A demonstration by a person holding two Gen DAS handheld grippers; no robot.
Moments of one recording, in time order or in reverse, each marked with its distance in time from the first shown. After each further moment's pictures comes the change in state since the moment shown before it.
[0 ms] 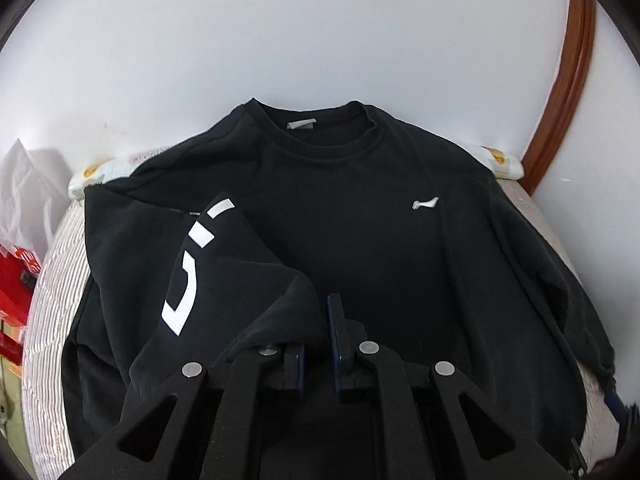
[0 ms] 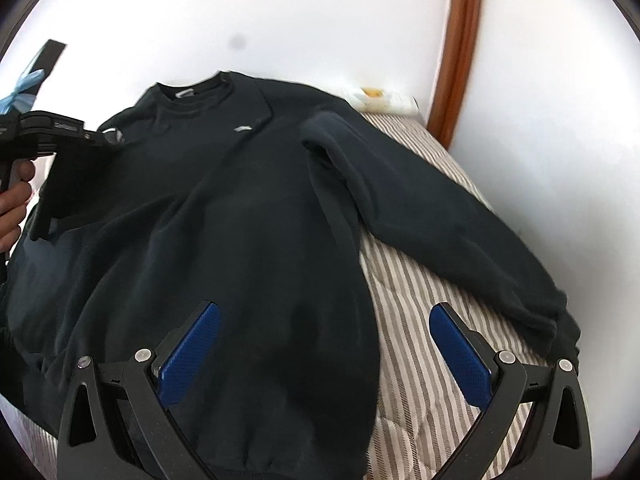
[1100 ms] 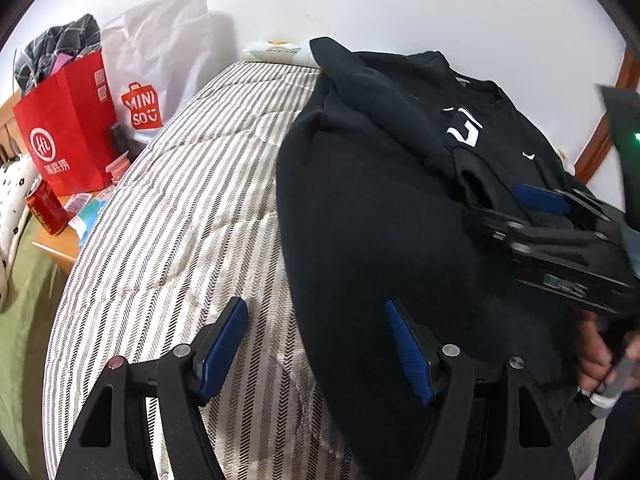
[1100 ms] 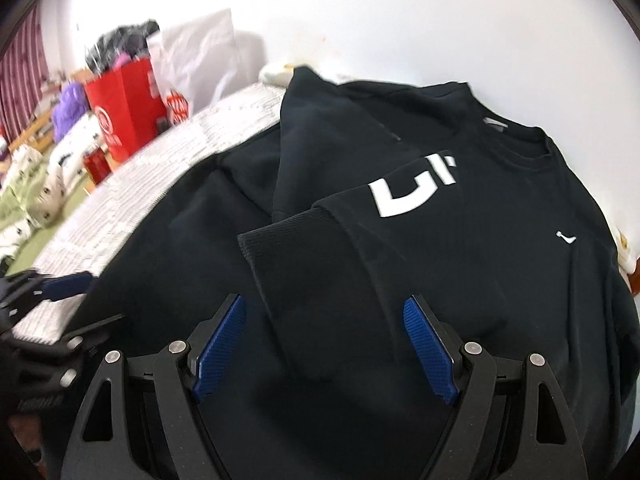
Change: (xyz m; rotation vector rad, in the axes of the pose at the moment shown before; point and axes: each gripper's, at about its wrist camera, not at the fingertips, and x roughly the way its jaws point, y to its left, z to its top) left arm -0.066 0.195 -0.181 -0.220 0.047 0.095; right arm 0.053 0.322 0.053 -0.468 0.044 0.355
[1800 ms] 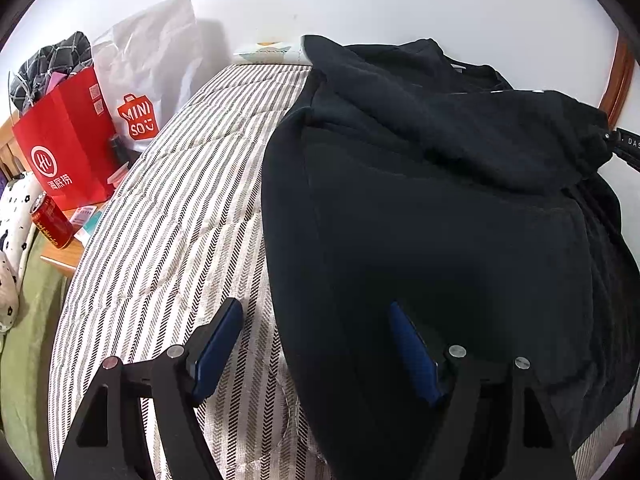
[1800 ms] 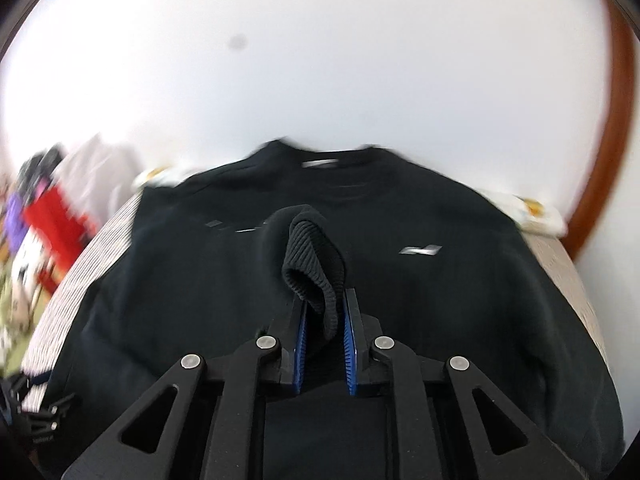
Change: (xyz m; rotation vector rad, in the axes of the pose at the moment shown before) left arm 0.004 -0.014 -0.001 0.049 0.009 0.051; right arm -0.071 -0.222 -0.014 0.378 -0.180 -0.156
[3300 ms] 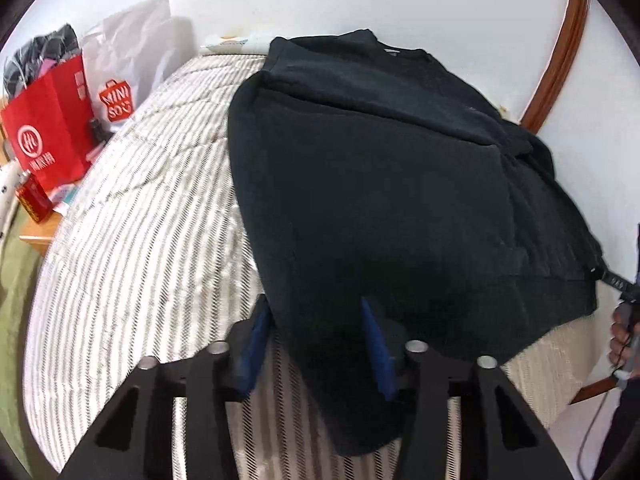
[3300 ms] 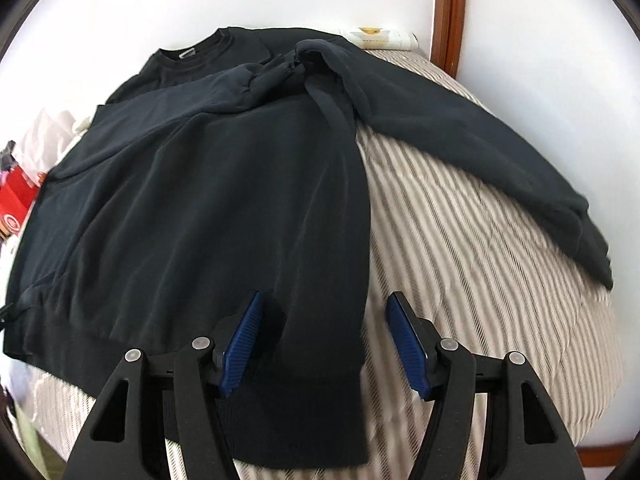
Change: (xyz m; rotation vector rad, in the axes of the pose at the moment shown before) left arm -0.065 -0.009 -0.076 0.046 0.015 -0.180; right arm -0.115 -0.103 -0.219 0.209 0.245 -0.101
